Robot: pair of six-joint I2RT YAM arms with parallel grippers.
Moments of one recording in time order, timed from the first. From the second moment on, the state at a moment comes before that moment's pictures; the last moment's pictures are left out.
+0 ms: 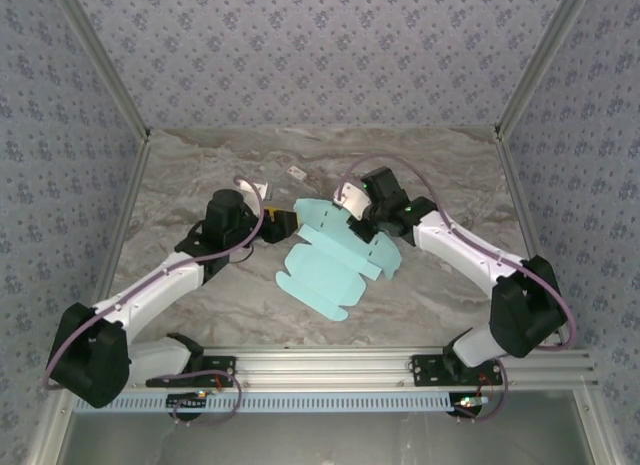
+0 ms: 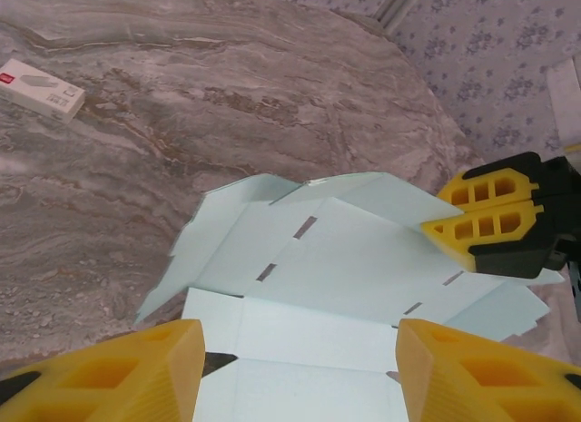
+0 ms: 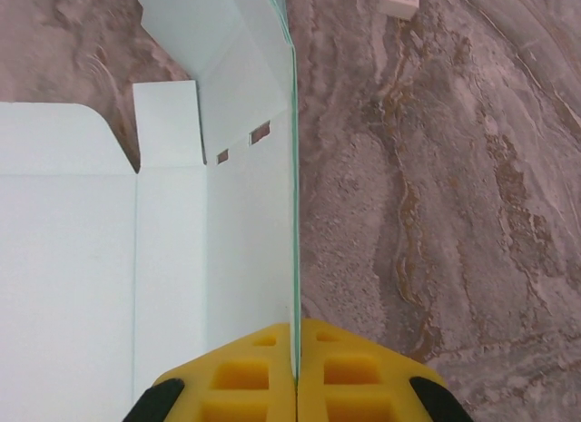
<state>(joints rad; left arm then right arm) -0.51 1.19 0.72 0.03 0.33 -0.42 0.58 1.47 1.11 -0.50 -0.09 -0.45</state>
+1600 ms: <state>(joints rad) -0.56 1.30 0.81 -0.12 0.36 -0.20 0.44 1.46 1.36 -0.81 -0.54 -0.36</state>
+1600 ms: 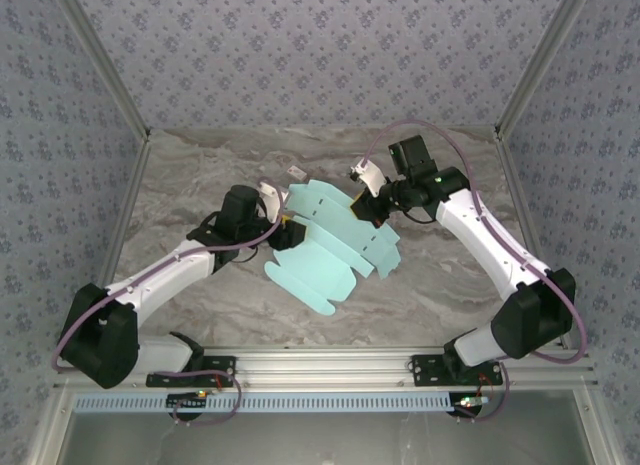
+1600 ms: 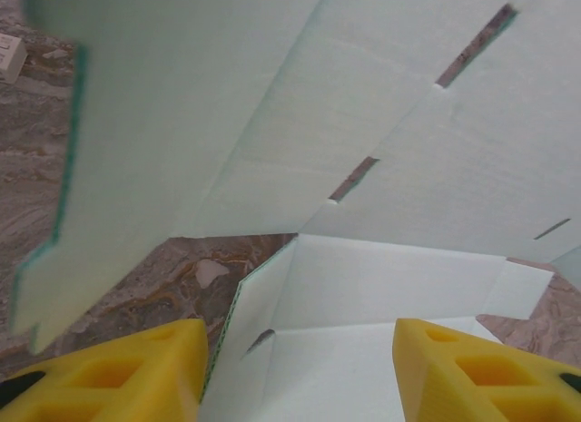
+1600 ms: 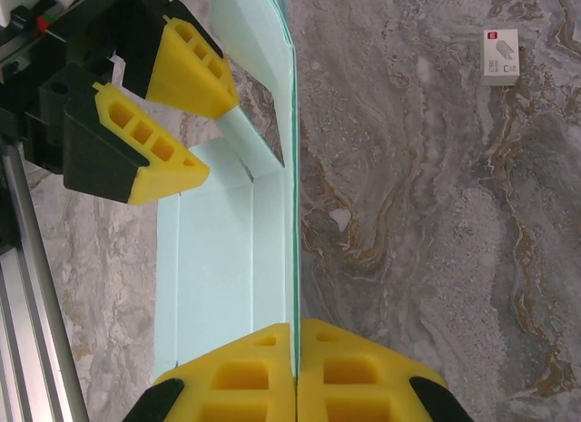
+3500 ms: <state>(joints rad) -0.49 1.30 0.96 -0.07 0.55 -0.23 0.46 1.47 1.35 -0.76 -0.57 -0.33</state>
